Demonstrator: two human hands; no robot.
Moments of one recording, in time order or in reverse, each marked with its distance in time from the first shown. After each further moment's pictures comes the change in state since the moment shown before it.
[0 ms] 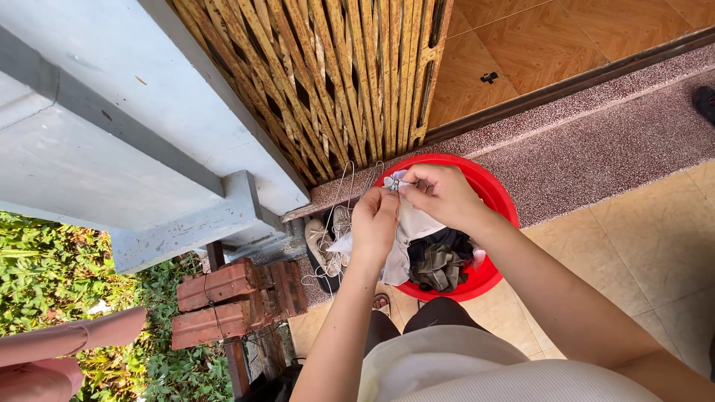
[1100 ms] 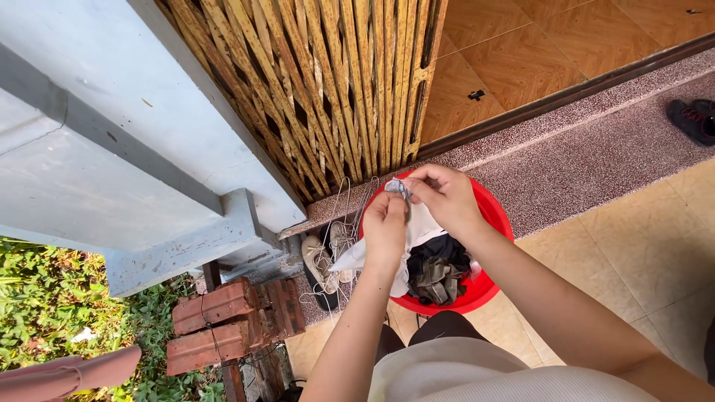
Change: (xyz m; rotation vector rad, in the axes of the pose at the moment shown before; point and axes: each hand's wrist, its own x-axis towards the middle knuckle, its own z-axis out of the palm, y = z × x) left_hand 0.017 -0.009 0.022 -0.201 0.007 -0.025; right_hand 0.004 -0.001 0.009 0.243 0.342 0.015
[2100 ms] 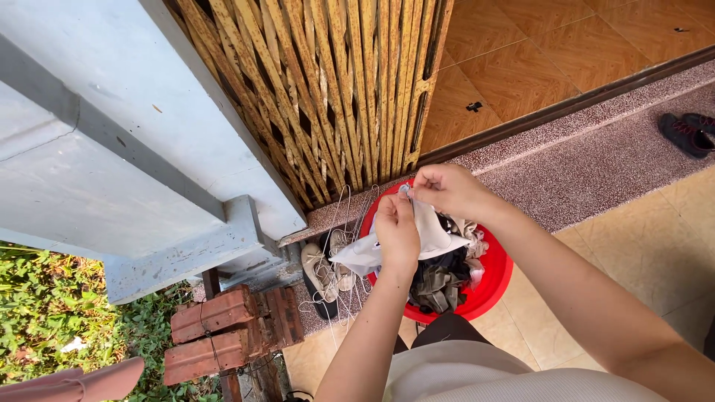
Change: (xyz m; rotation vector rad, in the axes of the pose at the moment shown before) left_hand 0.002 -0.006 0.023 -0.074 0.123 0.155; right_hand 0.044 0.013 -0.029 -0.269 -0.377 0.150
